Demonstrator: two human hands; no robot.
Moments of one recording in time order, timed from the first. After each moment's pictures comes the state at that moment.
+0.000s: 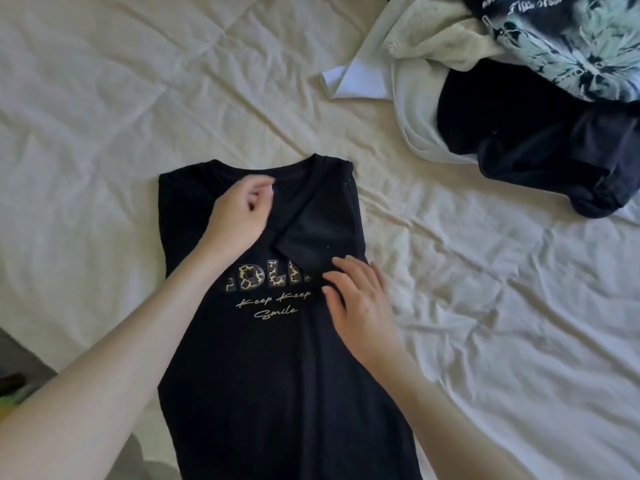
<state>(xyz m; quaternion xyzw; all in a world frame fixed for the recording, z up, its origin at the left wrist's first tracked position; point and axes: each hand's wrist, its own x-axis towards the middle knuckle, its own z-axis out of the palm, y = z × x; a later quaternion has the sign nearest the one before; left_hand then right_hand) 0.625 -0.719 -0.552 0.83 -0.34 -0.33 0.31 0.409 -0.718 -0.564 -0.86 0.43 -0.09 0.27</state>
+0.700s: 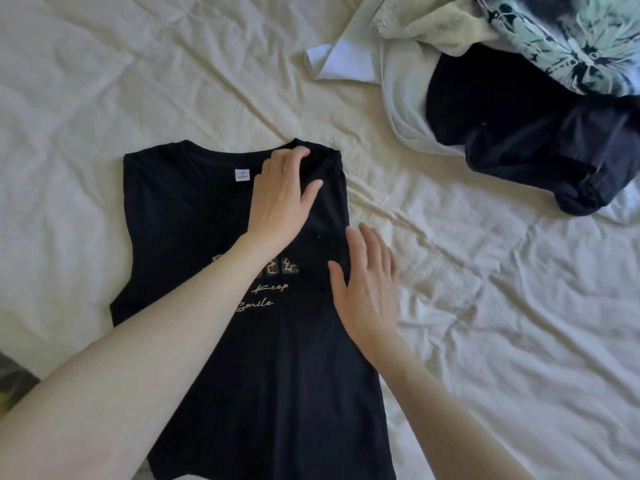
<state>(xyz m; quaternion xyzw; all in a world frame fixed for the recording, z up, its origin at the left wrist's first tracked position) 0.565 -0.767 -0.586 0.81 -0.50 -0.18 0.24 0.396 -0.742 -0.567 -0.83 0.51 -0.04 0.21</state>
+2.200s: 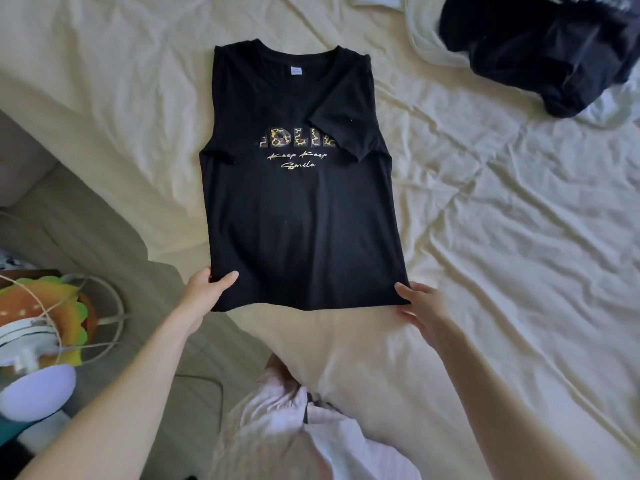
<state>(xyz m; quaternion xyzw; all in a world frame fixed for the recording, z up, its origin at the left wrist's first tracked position) 0.499 -0.382 -0.557 0.83 0.03 -0.48 0.30 0.212 -0.571 -0.540 -0.34 0.71 0.01 0.62</state>
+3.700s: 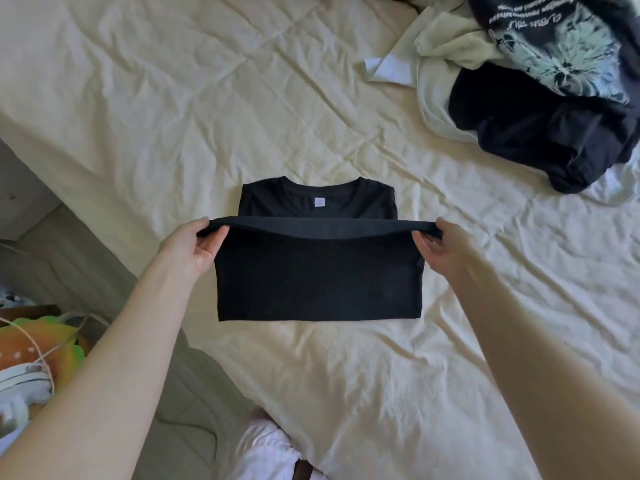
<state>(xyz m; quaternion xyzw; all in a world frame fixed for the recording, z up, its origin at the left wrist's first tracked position) 0.624 -0.527 -0.491 0.59 0.35 -0.38 0.63 0.353 -0.746 -0.499 -0.10 0.69 -0.25 0.67</state>
